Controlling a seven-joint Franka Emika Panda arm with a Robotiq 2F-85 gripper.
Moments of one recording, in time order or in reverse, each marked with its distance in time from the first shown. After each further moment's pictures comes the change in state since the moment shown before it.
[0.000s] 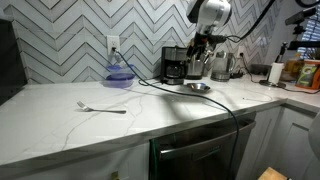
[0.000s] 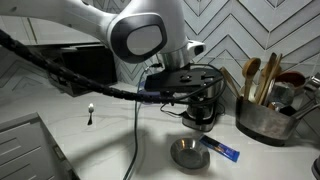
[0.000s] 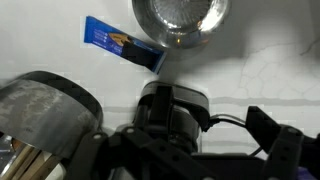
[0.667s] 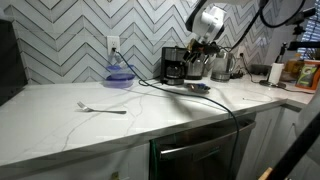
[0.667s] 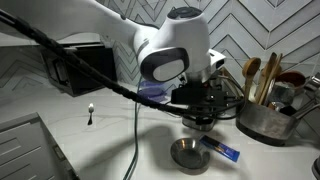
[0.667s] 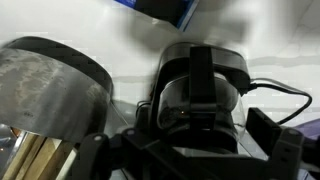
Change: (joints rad) arm -0.157 0.204 0.130 0.153 0.322 0.153 -0.219
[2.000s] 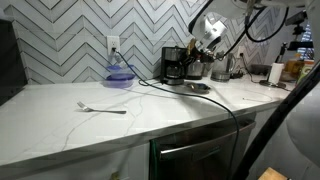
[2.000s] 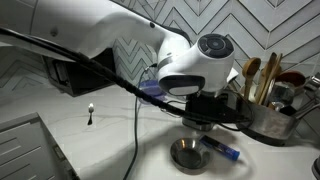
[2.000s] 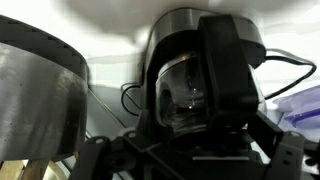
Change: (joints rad) arm -0.141 0.172 0.131 0.174 0.344 -0.062 -0.276
